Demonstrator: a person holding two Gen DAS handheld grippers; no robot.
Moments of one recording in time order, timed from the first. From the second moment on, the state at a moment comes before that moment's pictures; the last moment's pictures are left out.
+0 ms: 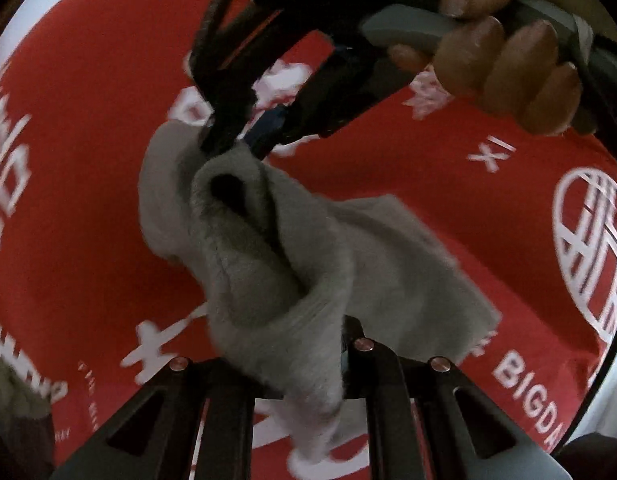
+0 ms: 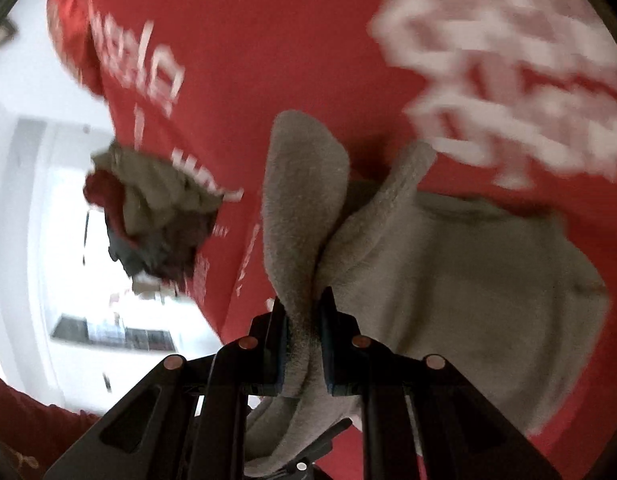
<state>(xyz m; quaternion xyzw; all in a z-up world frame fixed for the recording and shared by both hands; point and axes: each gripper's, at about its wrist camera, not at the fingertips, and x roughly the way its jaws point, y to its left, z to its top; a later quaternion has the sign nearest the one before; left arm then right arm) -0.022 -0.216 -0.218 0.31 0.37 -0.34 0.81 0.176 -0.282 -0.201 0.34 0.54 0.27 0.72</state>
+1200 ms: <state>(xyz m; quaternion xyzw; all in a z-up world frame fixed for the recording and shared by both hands) 0.085 -0.169 -0.284 0.15 0.58 -0.24 0.76 0.044 -0.325 -0.320 0.39 0.63 0.14 0.65</state>
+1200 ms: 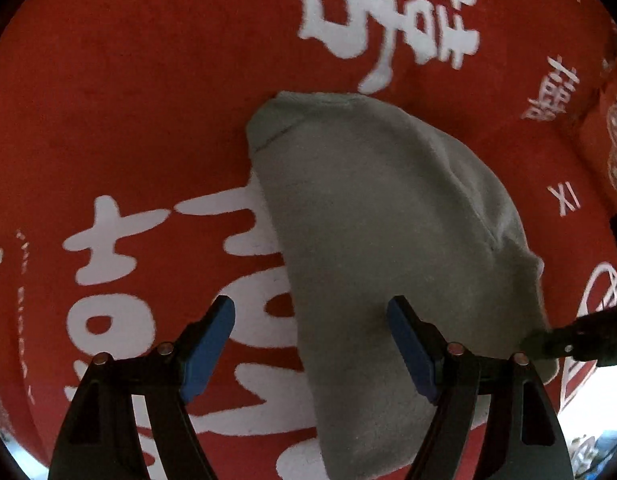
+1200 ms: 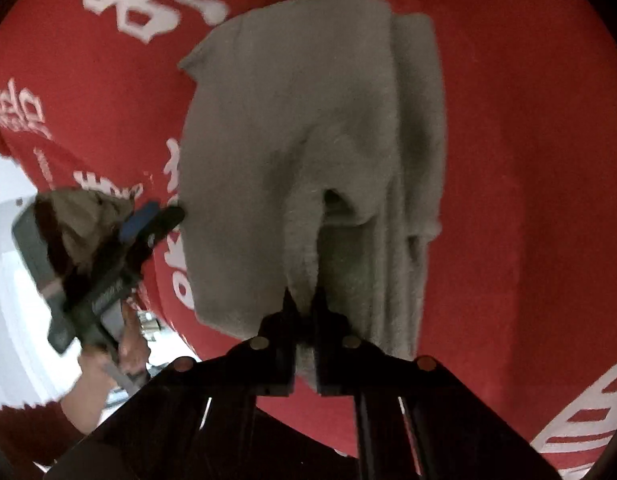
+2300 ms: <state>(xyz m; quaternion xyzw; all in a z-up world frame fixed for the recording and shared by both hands) 0.057 -0.140 -0.298 0.11 0.62 -0.21 0.75 0.077 -0.418 -0.353 0.39 0.62 -0.07 0.67</state>
